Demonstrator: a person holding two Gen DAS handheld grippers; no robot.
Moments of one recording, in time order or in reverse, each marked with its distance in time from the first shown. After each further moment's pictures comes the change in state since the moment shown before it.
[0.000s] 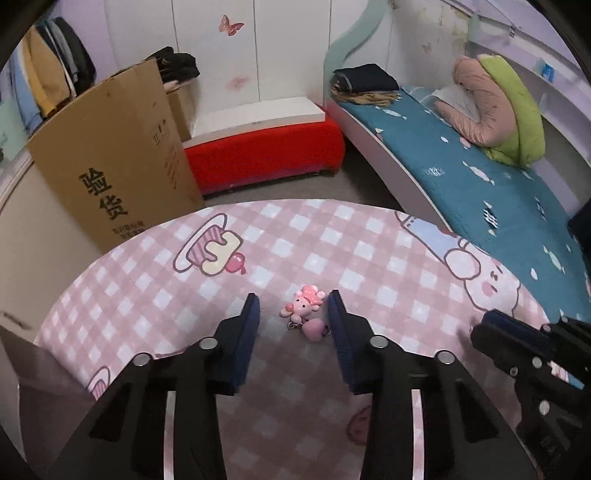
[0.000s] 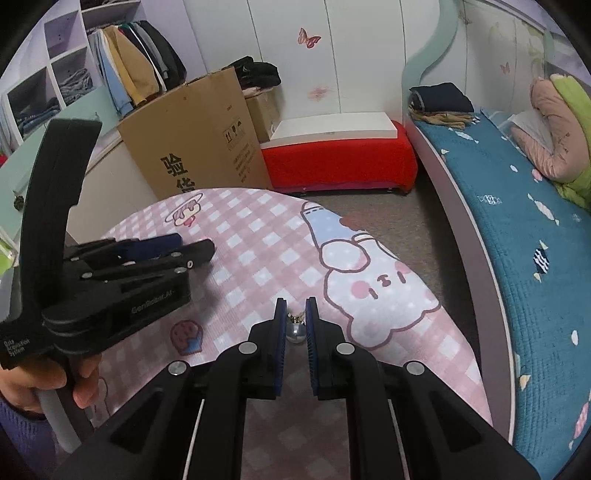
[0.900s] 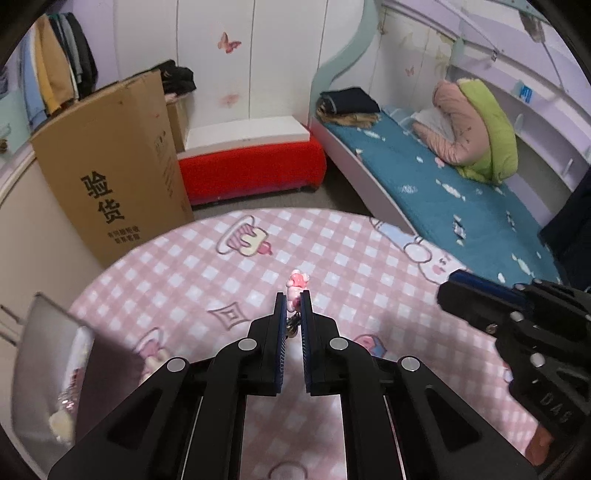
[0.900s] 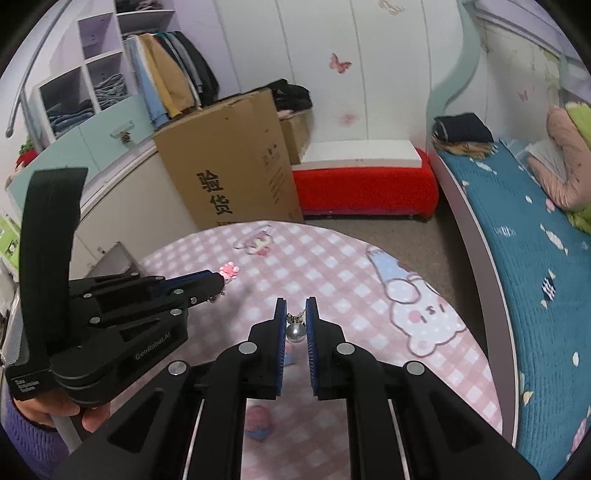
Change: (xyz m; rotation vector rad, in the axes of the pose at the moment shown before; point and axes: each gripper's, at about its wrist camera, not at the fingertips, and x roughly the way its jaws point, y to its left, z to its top) left arm -0.088 0.037 -0.030 -0.027 -0.081 -0.106; right arm -0.053 0.067 0.016 -0.076 -0.078 0.059
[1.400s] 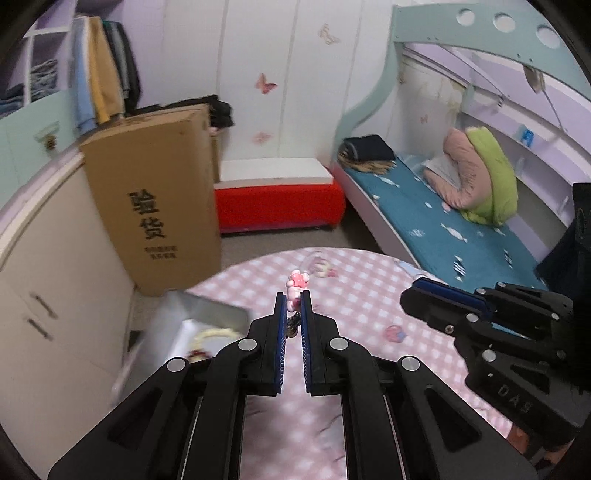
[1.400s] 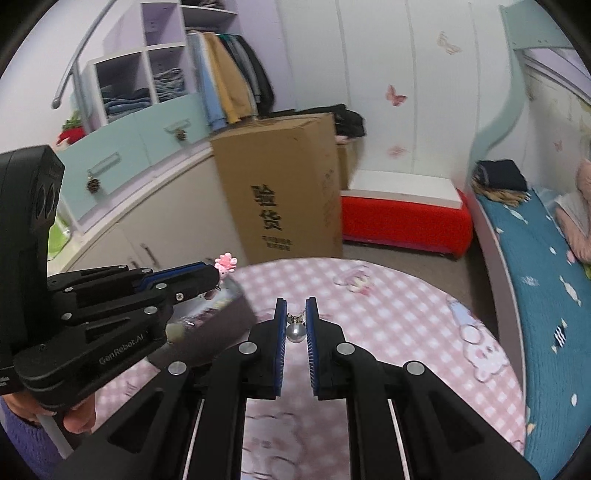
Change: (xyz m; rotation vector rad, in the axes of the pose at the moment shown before) left arm -0.122 0.082 -0.018 -0.084 -0.141 0.038; right arm -0.031 0.116 0.023 -0.138 -0.062 0.090
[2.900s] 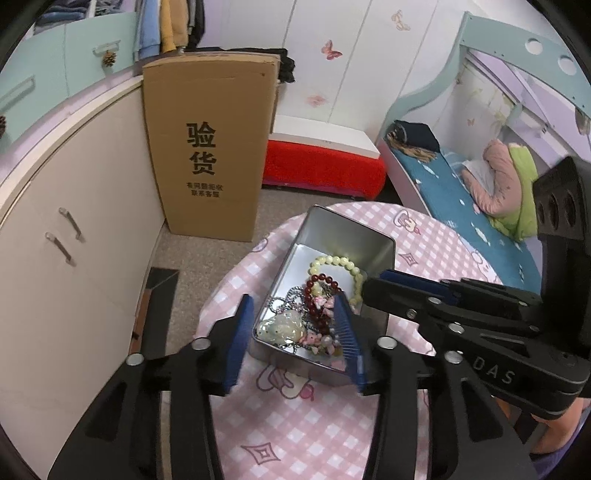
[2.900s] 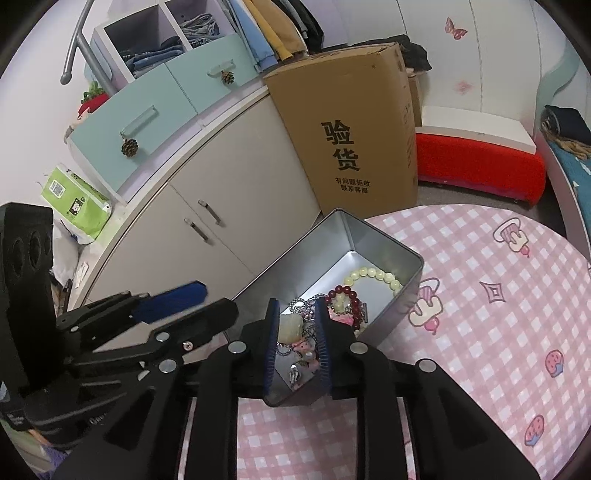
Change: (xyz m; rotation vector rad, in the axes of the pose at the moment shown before) left arm -0.017 0.125 -0.051 -0.191 0.142 0.038; right arm 0.096 0.099 -0.001 0.068 0.246 0.219
